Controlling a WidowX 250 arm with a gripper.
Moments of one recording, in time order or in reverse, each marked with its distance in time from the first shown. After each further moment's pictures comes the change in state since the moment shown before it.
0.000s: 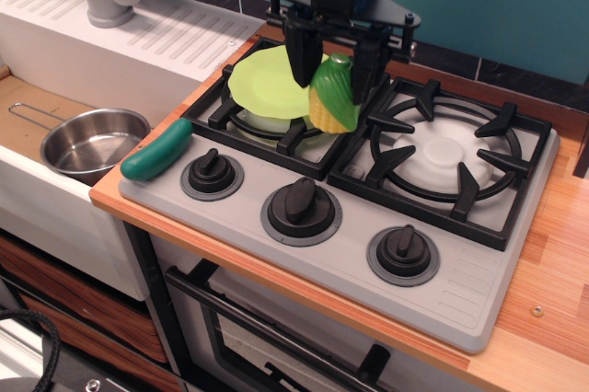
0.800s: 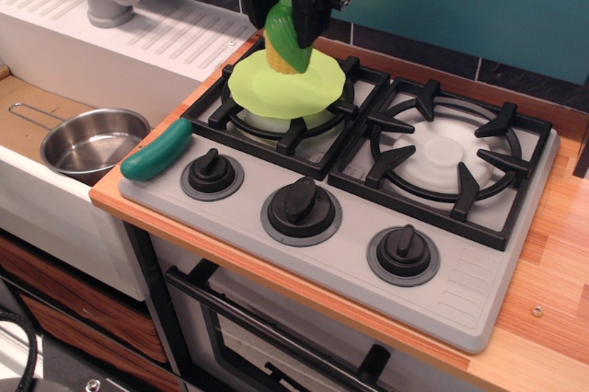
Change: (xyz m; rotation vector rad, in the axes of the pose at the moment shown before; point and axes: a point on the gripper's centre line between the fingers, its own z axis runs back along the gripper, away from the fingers) arm 0.027 0.058 0.010 0.005 -0.116 -0.137
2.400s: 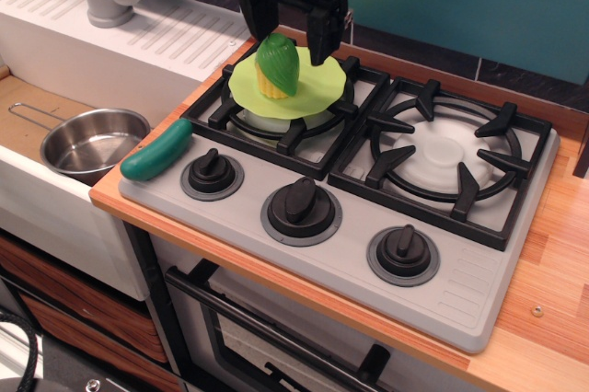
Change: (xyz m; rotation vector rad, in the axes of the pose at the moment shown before) arm 0.007 -0.004 -0.016 -0.003 0.009 0.007
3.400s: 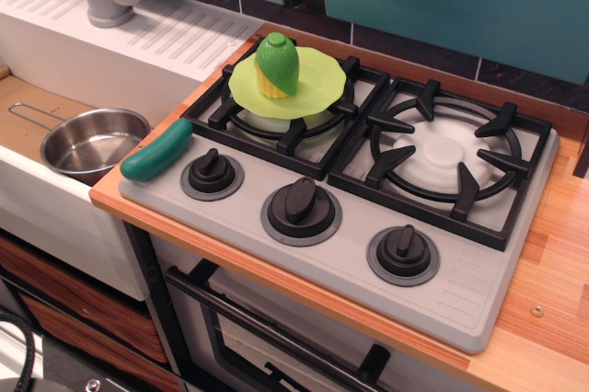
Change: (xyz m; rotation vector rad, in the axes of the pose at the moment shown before) arm -0.021 0.013 0.059 -0.006 0.060 -0.020
